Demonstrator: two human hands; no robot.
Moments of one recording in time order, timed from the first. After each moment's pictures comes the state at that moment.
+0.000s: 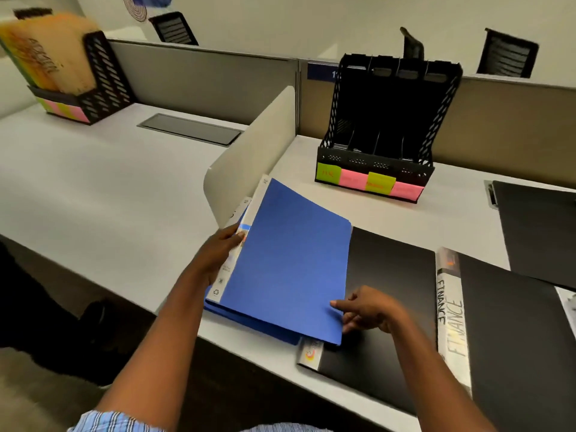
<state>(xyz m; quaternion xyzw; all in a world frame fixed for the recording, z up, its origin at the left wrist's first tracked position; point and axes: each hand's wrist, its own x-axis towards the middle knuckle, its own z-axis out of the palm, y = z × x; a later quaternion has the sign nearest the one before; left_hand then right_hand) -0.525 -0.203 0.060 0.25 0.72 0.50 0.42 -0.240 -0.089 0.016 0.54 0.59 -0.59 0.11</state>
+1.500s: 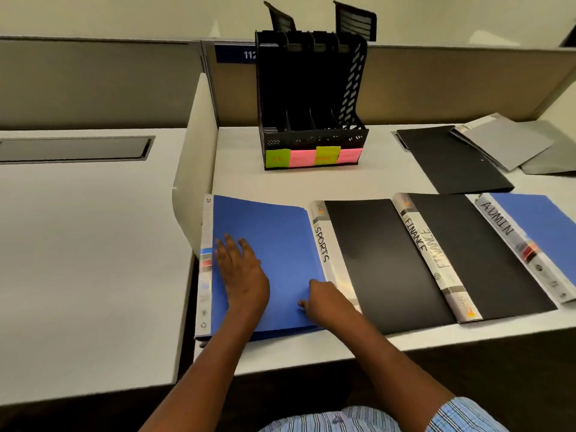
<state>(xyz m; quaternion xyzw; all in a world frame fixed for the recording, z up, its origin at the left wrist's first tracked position) -0.535 -0.183 -0.003 0.57 0.81 0.09 0.07 -0.381 -0.193 -0.011 0.66 0.68 -0.30 0.06</state>
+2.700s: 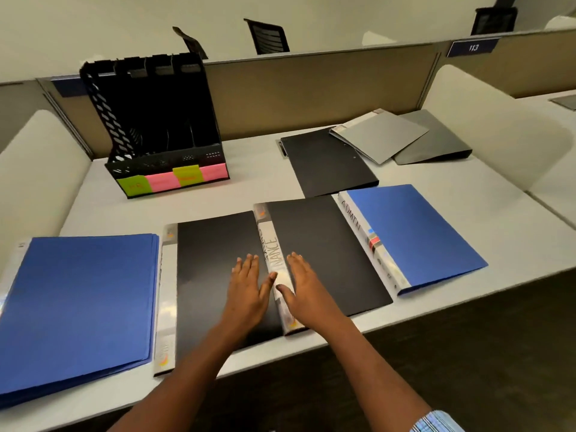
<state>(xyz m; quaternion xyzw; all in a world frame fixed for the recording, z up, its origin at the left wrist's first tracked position) -0.180 -0.158 -0.009 0.68 0.67 0.18 0.23 -0.032 -0.173 0.002 0.60 0.69 -0.33 -0.23</state>
